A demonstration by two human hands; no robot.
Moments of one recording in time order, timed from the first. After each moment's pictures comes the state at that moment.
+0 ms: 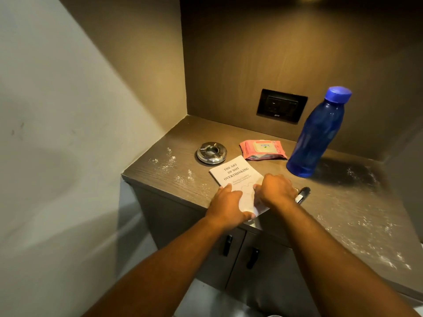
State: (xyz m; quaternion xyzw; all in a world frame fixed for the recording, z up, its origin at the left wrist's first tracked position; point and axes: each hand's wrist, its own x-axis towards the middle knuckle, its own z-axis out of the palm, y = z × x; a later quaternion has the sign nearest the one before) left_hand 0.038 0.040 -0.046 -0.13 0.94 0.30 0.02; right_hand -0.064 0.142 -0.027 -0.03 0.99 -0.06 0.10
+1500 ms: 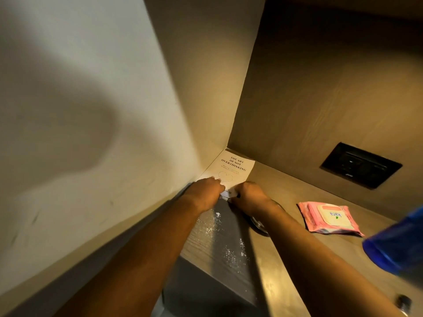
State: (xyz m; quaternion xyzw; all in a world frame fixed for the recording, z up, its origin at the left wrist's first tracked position) left_hand -0.095 -0.256 -0.043 -0.02 1.00 0.03 0.02; right_hand -0.151 -0.116 -0.011 -0.29 0.94 -0.11 0.15
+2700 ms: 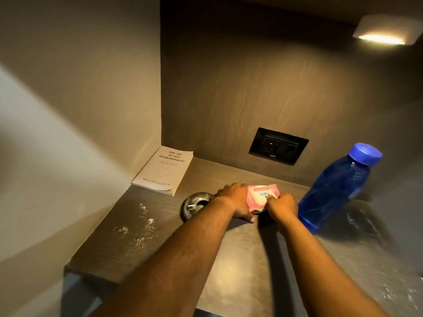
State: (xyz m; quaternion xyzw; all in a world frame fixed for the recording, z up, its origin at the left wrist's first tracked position) left_hand -0.179 -0.043 -0.014 0.03 0.97 0.24 0.10; right_hand -0.204 0.096 -0.026 0.20 0.91 -0.37 0.02
